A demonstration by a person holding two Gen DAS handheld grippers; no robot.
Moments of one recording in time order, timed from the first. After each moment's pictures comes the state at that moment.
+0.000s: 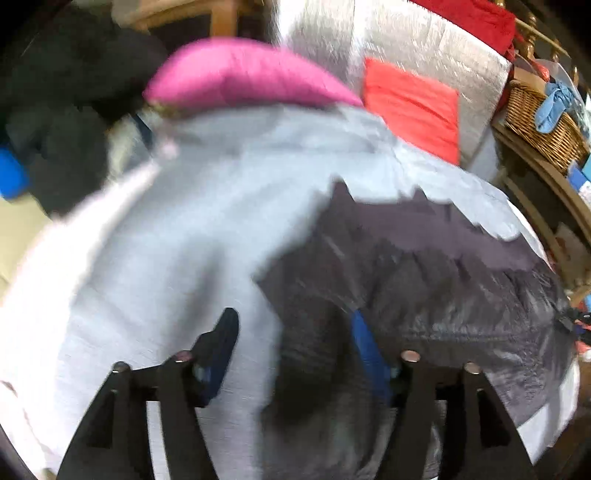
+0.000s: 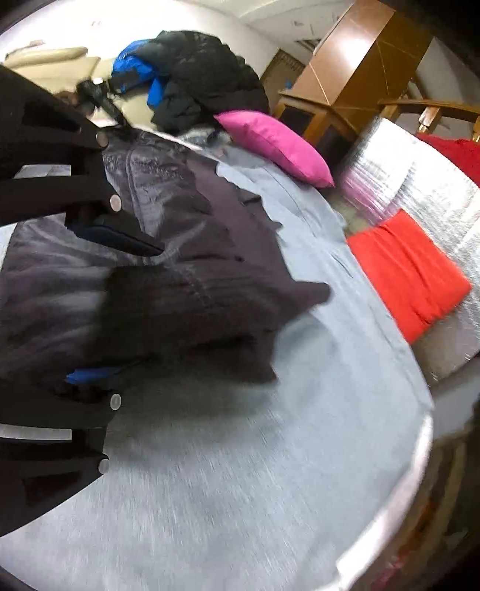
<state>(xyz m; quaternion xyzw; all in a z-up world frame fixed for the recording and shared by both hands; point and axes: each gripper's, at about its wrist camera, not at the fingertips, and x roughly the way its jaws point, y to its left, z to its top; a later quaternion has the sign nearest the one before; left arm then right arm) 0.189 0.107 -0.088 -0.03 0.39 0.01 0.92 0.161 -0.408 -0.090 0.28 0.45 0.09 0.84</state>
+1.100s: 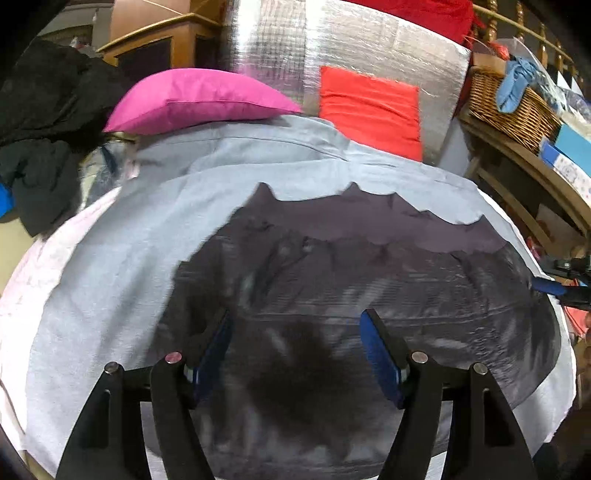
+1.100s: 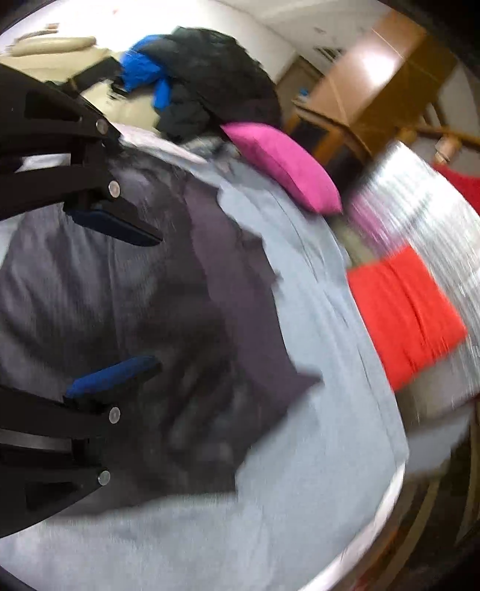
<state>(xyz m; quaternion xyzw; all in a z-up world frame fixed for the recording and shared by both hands) 0.162 0.023 -0.098 -0.01 0.37 -0.05 0.93 0.189 -0.319 -0.056 0.25 0.44 0.14 0.85</state>
